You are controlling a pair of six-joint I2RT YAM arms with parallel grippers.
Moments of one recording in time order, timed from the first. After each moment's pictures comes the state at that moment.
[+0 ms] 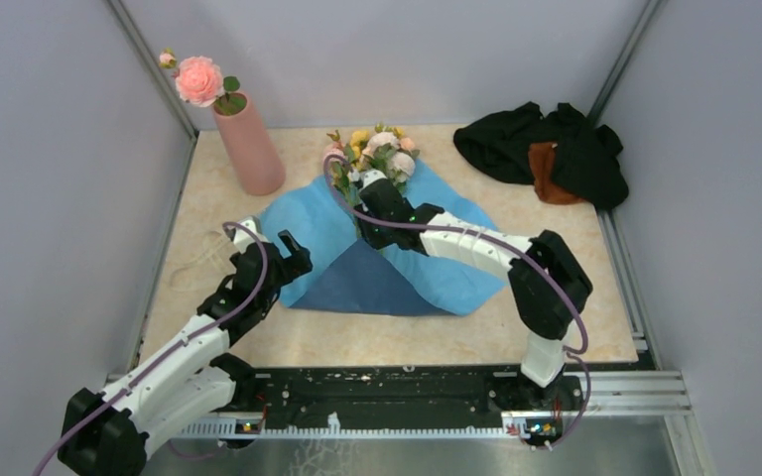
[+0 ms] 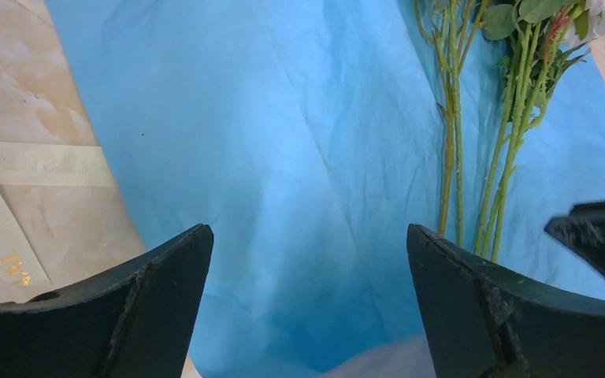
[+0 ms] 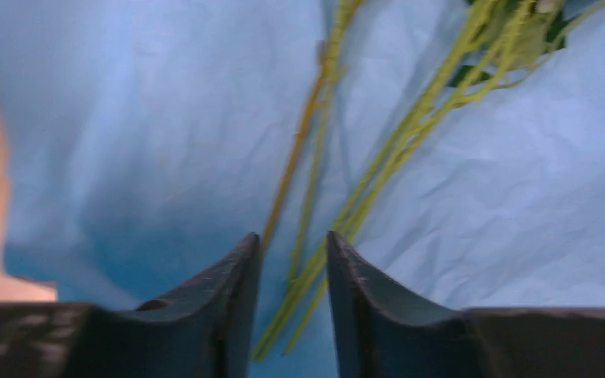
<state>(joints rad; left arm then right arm) -0.52 0.83 0.43 -0.14 -0.47 -0.71 0.80 1.81 1.34 -0.32 0.12 0.31</state>
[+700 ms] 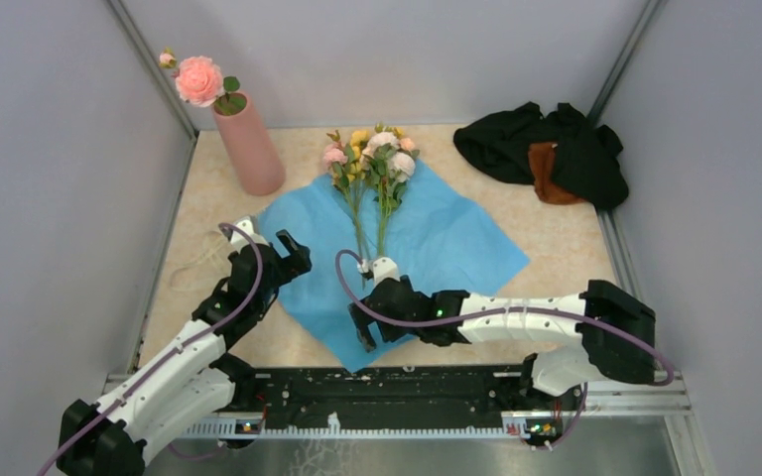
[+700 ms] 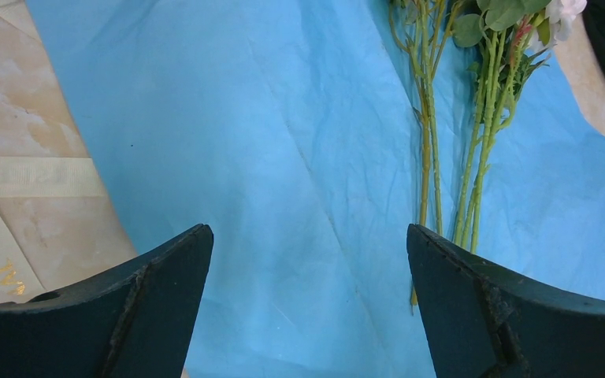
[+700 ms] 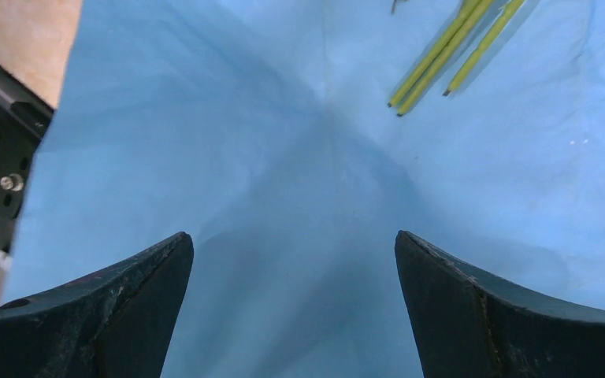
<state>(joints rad) -0.52 0.78 0.43 -0.14 -0.45 -0.68 1.24 1.39 0.81 -0.26 0.23 0.59</state>
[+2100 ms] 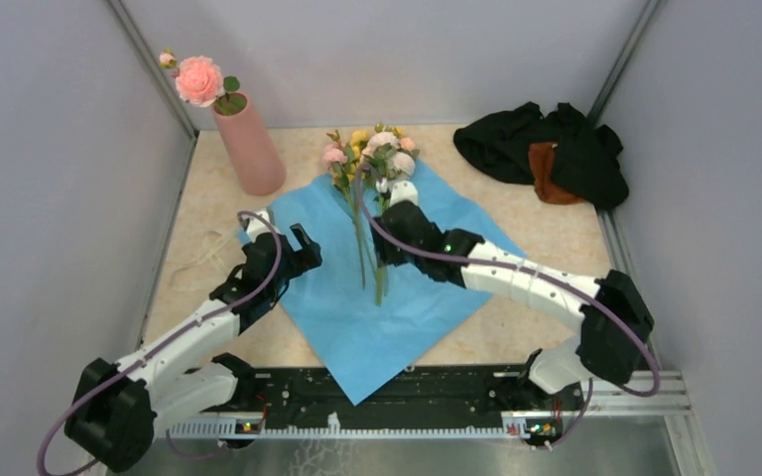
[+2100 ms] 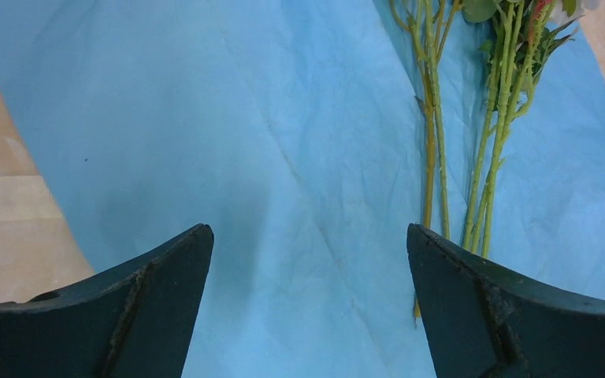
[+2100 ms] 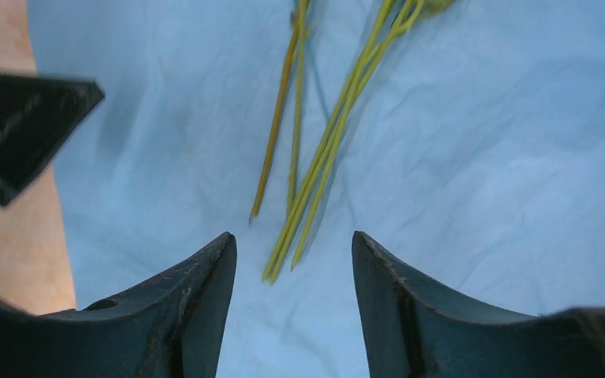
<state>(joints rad) -0.52 0.95 0.46 -0.04 -0.41 -0.66 0.98 1.40 1.06 -0.37 0.33 0.47</state>
